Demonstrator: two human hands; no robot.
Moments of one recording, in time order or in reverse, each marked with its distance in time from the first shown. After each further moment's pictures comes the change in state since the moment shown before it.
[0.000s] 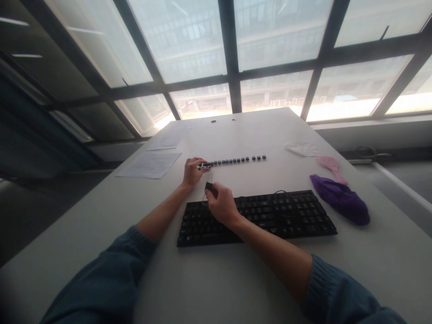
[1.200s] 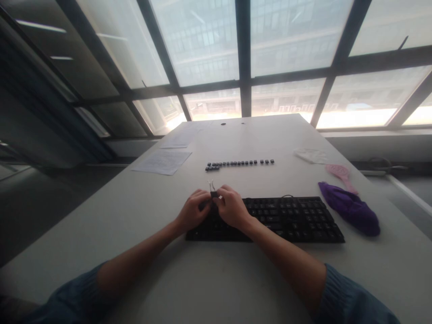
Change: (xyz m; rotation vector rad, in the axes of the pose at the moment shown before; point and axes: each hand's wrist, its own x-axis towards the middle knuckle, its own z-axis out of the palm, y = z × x) left_hand -0.117 0.098 -0.088 -0.205 -0.286 0.081; right_hand -0.011 -0.007 -0.018 -0.196 -0.201 -0.251
